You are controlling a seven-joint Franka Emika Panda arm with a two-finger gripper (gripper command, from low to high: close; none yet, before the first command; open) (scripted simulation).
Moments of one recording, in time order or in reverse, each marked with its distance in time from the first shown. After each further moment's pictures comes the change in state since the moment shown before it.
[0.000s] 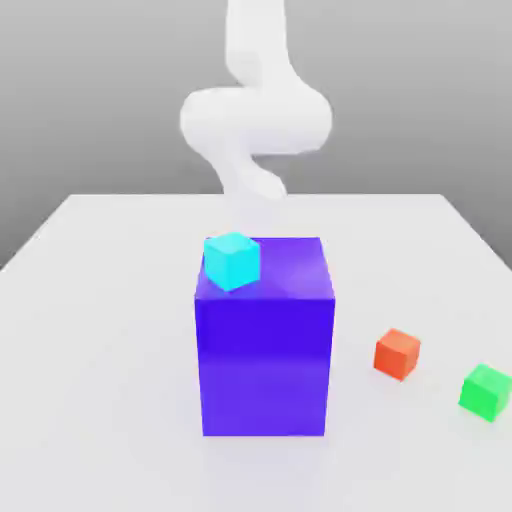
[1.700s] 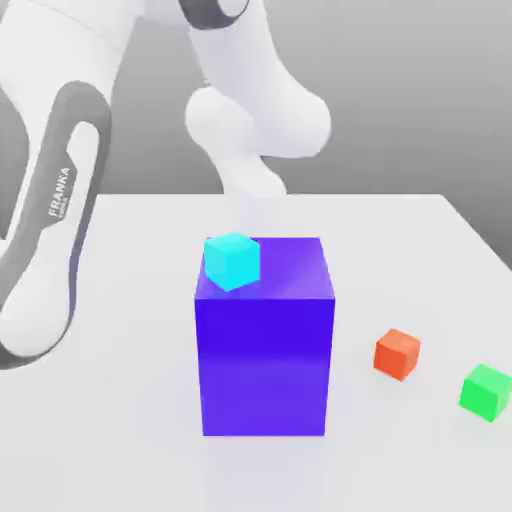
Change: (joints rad) arm -0.291 1.227 -0.150 0.263 0.179 0.205 0.068
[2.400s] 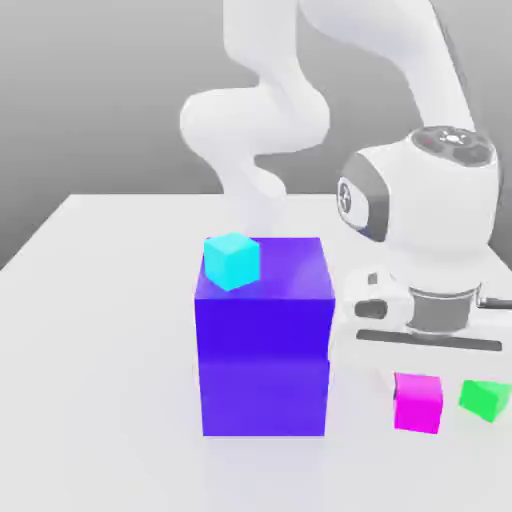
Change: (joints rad) arm 0.662 -0.381 0.389 -0.516 -0.195 0.155 0.582
